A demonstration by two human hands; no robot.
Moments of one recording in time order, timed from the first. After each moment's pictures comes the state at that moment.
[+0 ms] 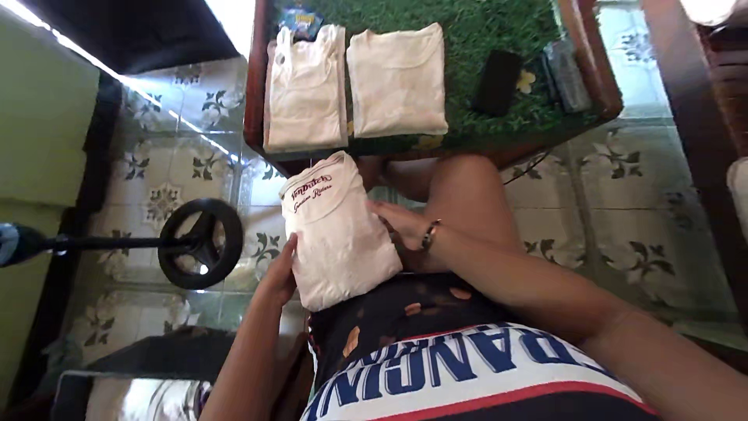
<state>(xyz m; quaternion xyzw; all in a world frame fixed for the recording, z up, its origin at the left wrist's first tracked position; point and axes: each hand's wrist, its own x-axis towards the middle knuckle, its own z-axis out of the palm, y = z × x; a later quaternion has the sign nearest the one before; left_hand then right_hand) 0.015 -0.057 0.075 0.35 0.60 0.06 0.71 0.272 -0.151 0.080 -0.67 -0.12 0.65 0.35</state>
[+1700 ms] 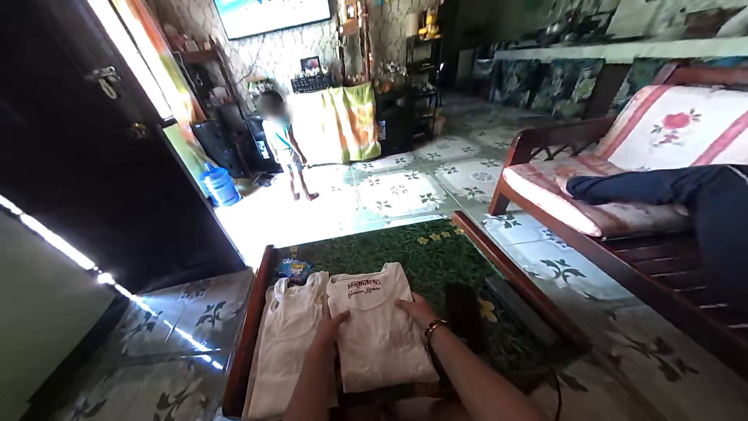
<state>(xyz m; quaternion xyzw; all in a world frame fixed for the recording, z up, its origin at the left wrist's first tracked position) 0.352 0.159 0.080 0.53 0.44 0.16 0.71 0.539 0.010 0.080 -0.75 -0.09 0.35 0.56</state>
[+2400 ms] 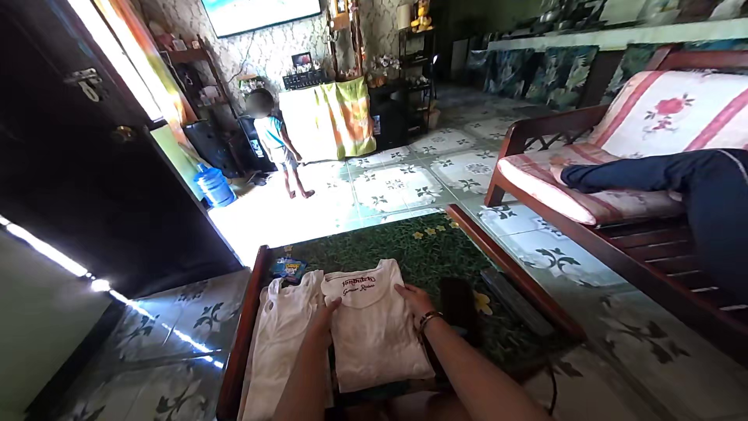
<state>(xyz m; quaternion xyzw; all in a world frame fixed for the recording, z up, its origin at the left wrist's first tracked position) 0.370 0.173 0.076 0.49 0.46 0.16 0.72 0.550 0.013 0.073 -0.72 -0.03 0.33 0.62</state>
